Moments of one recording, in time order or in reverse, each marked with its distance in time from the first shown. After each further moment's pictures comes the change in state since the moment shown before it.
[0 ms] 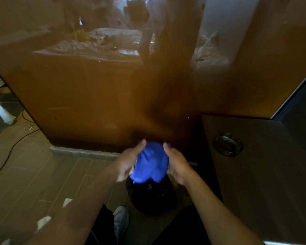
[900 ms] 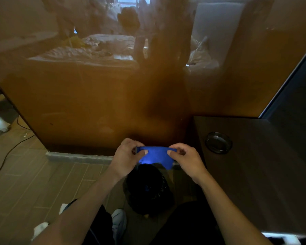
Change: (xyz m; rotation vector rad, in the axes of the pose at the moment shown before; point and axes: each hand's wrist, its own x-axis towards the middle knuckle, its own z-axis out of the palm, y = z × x) left_hand -0.017 0.007 0.011 0.927 0.296 0.647; right_hand -0.041 -0.036 -0.058 -0.540 0.020 -0.323
